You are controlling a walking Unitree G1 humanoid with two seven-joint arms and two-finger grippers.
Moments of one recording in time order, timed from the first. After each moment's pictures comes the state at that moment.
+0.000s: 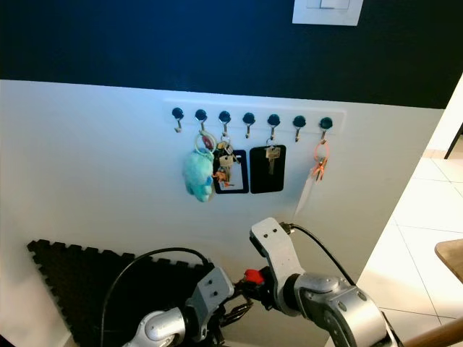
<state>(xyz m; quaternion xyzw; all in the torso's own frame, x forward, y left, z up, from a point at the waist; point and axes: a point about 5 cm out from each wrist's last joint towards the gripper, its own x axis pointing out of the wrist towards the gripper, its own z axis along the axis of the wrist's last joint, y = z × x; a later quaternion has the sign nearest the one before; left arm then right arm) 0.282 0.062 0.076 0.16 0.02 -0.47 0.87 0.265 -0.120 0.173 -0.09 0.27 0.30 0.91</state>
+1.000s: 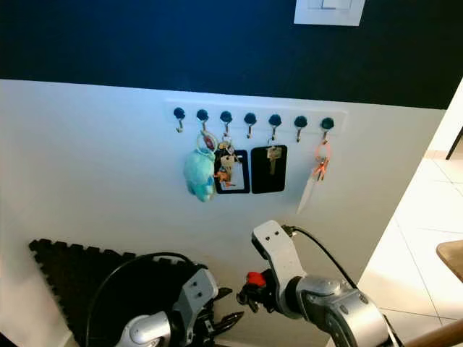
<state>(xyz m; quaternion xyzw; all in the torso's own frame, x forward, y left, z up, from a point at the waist) 0.276 0.074 0.069 0.12 0.04 -0.48 0.87 0.264 -0.122 0.169 -0.09 0.27 0.30 0.91</state>
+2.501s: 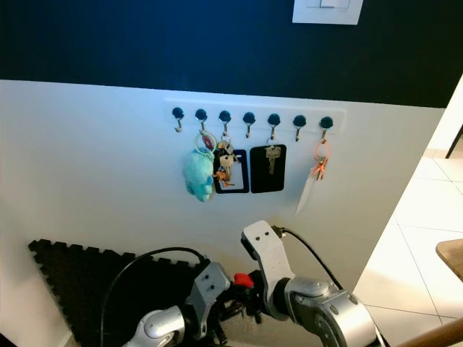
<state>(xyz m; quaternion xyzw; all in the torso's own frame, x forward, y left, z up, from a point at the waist) 0.282 0.058 0.077 0.10 0.03 -0.48 0.87 0.262 -0.105 0.168 -0.06 0.27 0.32 0.91</state>
